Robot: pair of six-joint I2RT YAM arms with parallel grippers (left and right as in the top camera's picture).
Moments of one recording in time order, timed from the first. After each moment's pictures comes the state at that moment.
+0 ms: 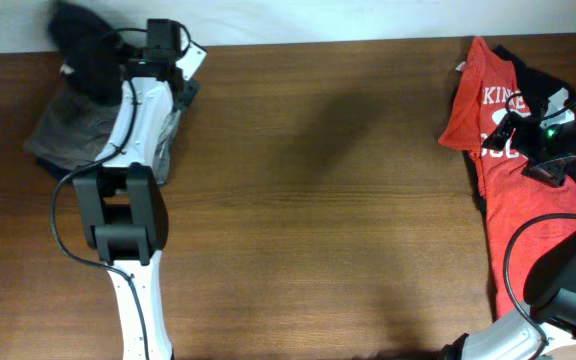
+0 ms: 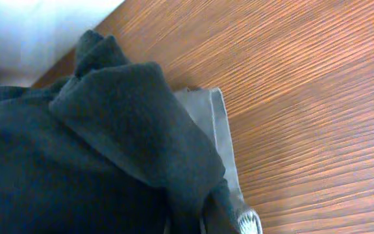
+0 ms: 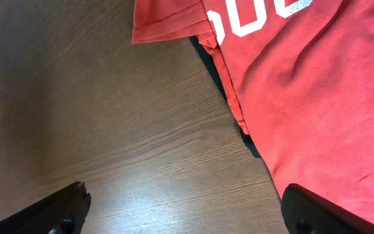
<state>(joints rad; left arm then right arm) -0.07 2.38 2.10 -0.72 -0.22 0.54 -0.48 1.87 1.69 -1.23 -0.34 0.07</state>
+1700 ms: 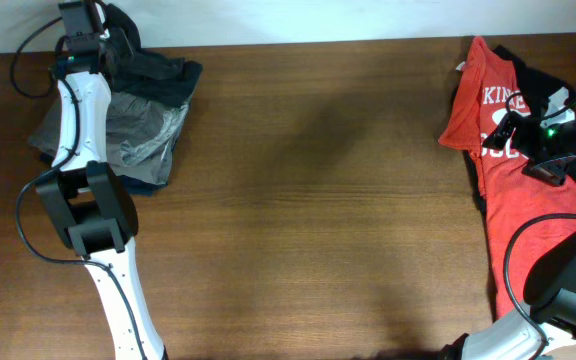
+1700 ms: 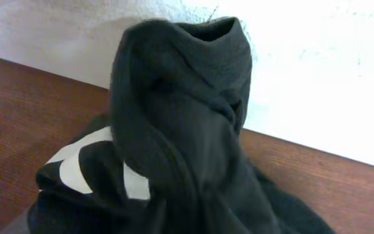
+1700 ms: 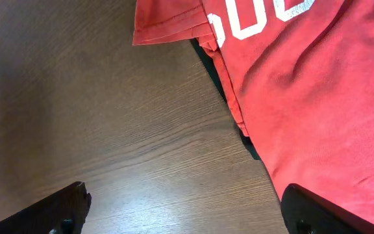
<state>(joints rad) 0.16 2.51 2.37 -0.53 -0.08 -0.12 -0.48 1.87 1.69 -1.22 -0.34 0.07</state>
